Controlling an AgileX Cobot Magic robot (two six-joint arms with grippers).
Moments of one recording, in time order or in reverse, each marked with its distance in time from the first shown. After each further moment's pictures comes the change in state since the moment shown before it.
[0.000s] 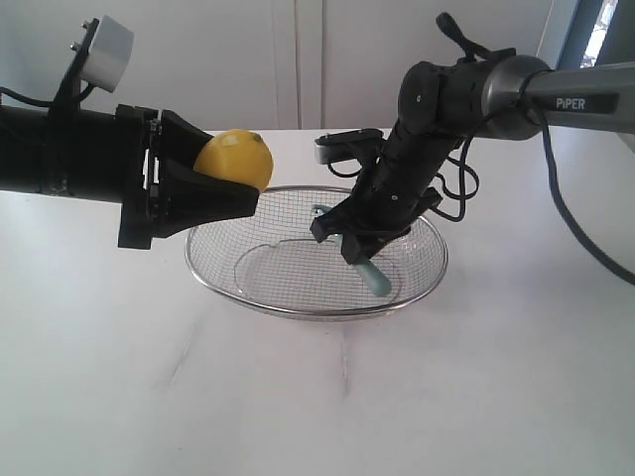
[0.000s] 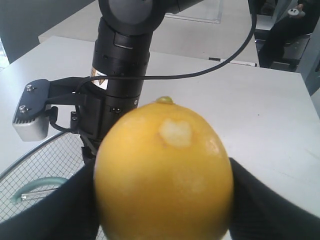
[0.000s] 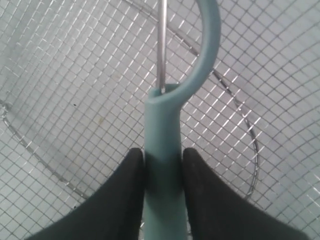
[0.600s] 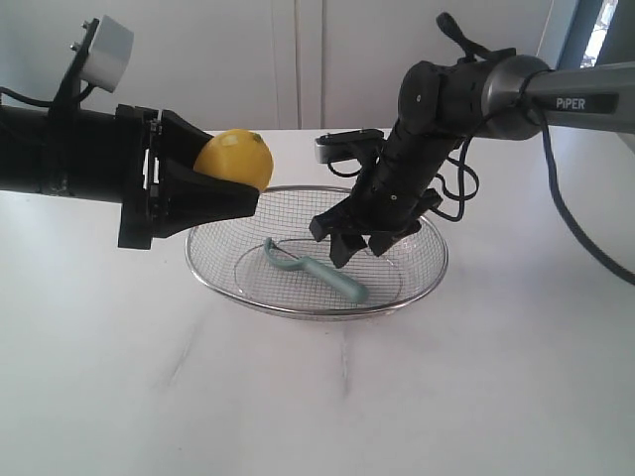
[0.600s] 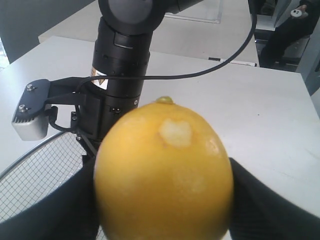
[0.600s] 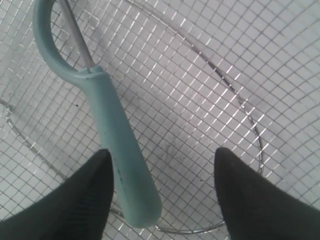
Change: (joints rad) left arm 0.000 0.000 0.000 0.000 0.000 0.000; right arm 0.000 0.000 0.000 0.007 0.004 0.018
